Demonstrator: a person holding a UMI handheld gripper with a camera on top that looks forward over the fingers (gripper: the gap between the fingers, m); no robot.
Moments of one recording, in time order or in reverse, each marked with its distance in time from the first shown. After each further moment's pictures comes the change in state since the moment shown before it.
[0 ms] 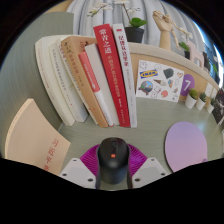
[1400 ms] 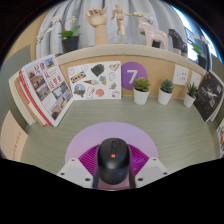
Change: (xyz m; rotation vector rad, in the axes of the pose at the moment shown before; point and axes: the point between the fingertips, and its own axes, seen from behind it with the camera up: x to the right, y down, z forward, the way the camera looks) arm 0.254 0.007 -0.025 0.024 0.020 0.071
